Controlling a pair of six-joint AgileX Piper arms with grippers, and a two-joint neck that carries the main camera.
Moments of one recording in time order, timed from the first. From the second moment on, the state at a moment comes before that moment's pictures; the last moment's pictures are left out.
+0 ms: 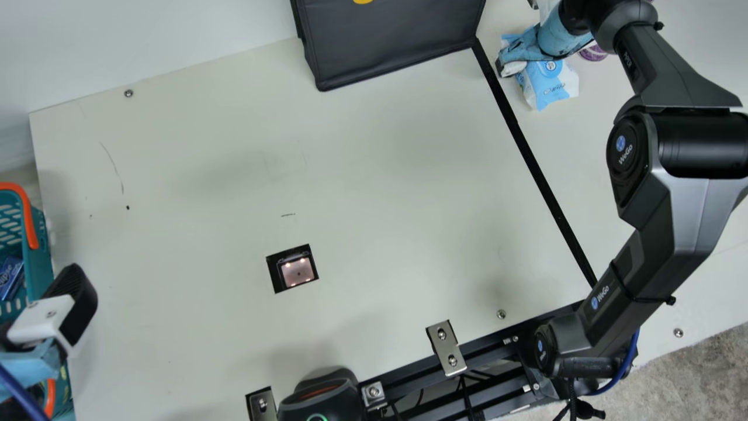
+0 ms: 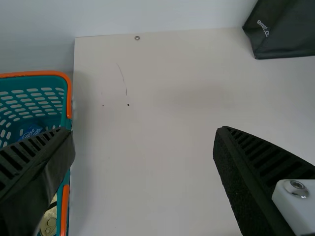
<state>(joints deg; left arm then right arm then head) -16.9 47.6 -63.0 2.8 62.1 -8.2 -20.4 117.3 -91.6 -6.2 47.4 -15.6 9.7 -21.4</state>
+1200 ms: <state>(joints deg) -14.8 46.7 -64.3 1.9 63.5 -6.7 -3.2 78.0 -76.7 -5.5 61.5 -3.4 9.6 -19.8</state>
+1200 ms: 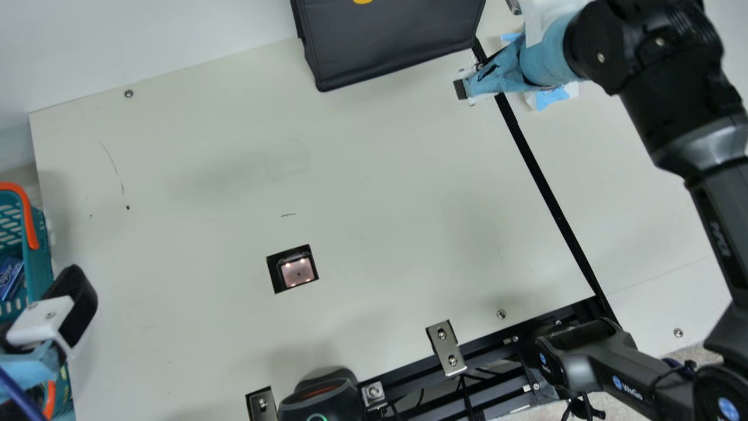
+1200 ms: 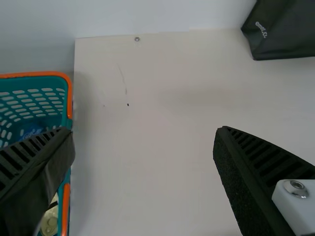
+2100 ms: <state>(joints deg) -1.6 43.3 -68.9 -1.6 69.6 0.0 -0.2 51.4 -71.3 -1.9 67.6 -0.8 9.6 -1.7</state>
